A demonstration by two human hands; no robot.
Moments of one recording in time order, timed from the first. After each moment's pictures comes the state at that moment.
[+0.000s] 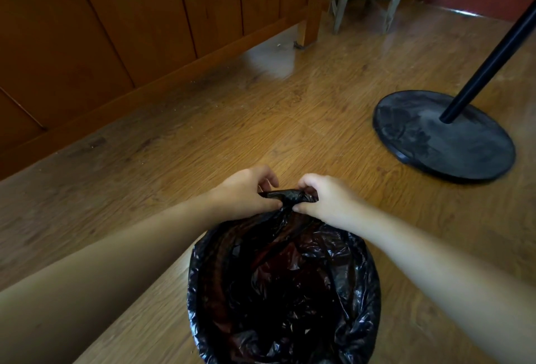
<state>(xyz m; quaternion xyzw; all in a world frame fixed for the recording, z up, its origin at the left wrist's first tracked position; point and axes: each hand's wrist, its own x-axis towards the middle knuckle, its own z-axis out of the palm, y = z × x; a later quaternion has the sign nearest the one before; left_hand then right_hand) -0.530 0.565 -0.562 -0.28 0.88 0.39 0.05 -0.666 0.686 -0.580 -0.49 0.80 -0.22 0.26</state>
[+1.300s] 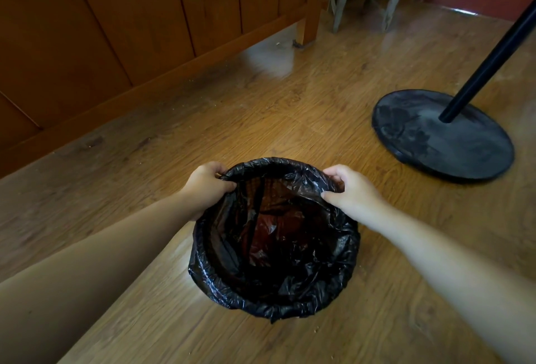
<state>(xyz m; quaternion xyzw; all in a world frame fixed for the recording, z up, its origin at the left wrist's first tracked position) -0.509 0.523 -0.592 -0.50 0.71 0.50 -0.06 -0.697 0.702 -0.597 -0.39 0.84 -0.30 0.23</state>
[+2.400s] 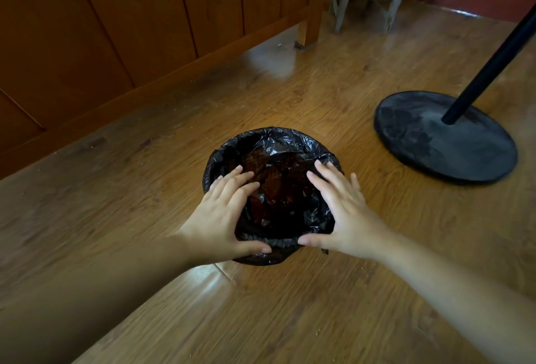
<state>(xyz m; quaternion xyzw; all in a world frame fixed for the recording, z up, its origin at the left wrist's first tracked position) -0.474 0.573 -0.594 -0.16 0.97 0.17 -0.08 -0.672 0.723 -0.600 -0.63 0.75 -0.16 0.12</state>
